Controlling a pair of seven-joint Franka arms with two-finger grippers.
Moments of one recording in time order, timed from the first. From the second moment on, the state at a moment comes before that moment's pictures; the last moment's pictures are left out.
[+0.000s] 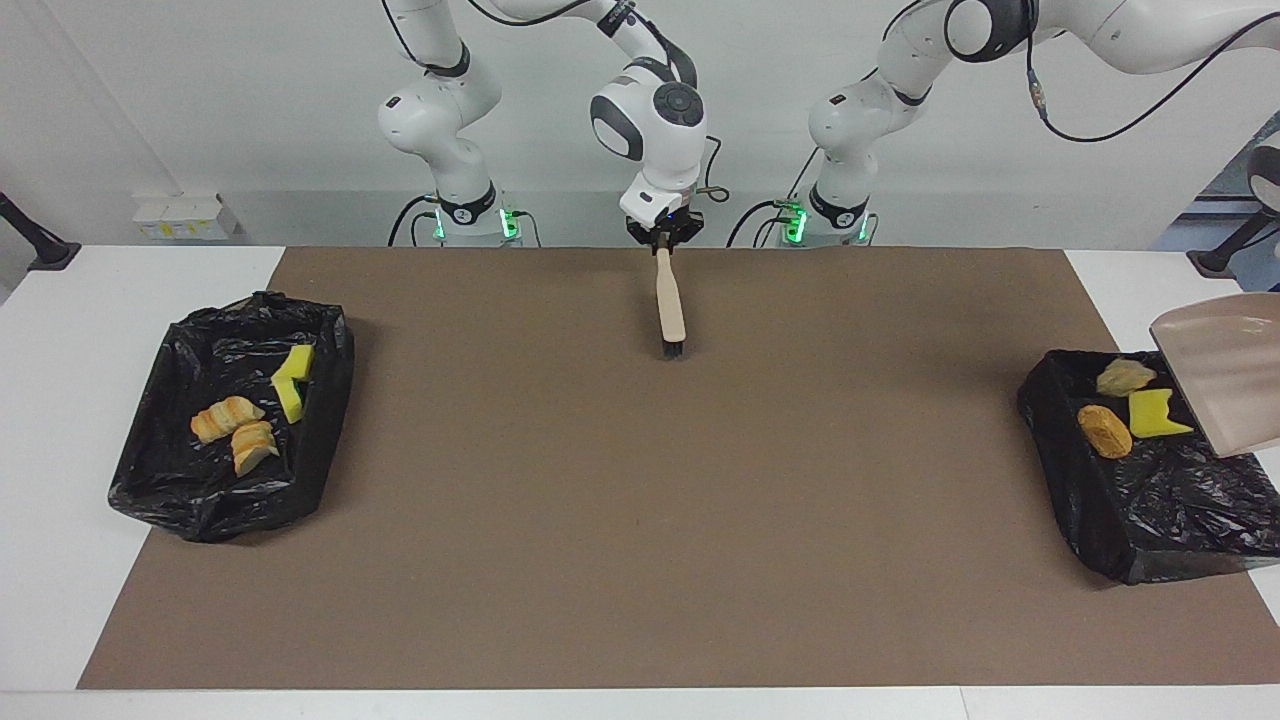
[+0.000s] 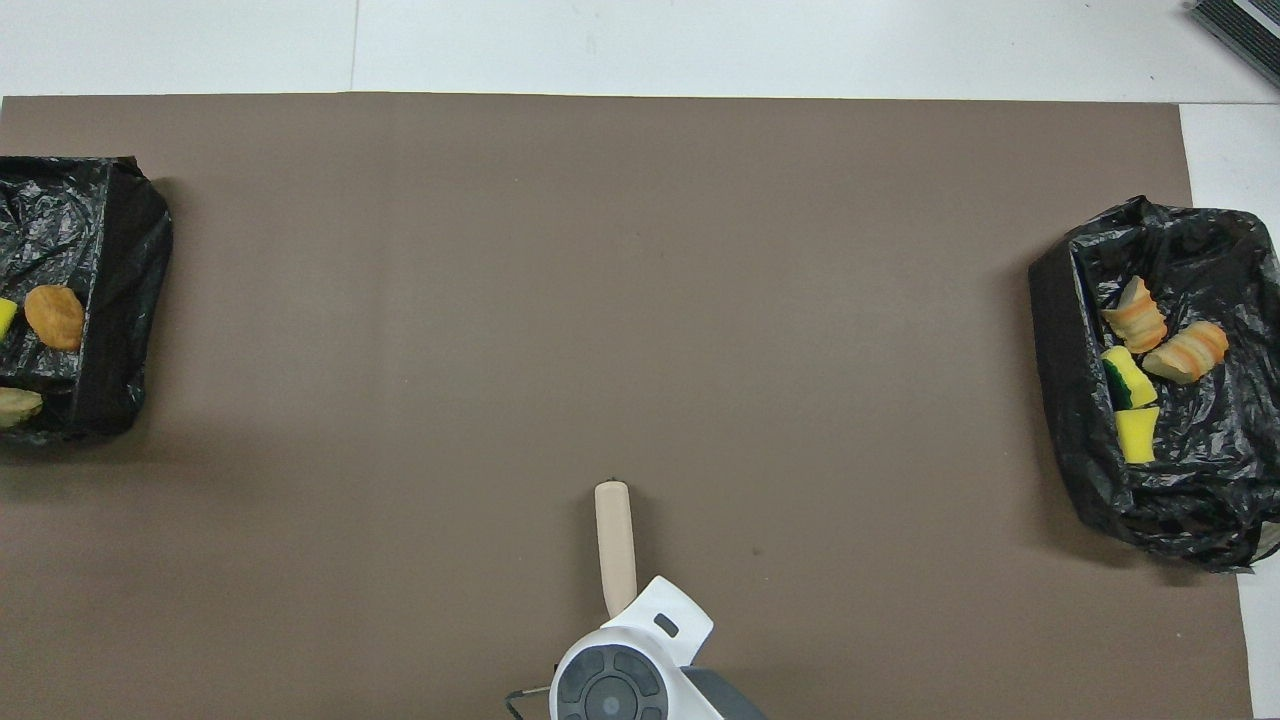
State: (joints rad) left arm 0.42 0.35 0.02 -1.39 0.67 2.04 1.93; right arm 0.86 -0.03 0.09 -2.27 0.18 2.10 0.79
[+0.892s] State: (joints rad) left arm 0.24 0.22 0.00 -1.53 0.57 1.86 1.68; right arm 0.86 -0.02 0.09 -2.30 0.25 2.14 0.79
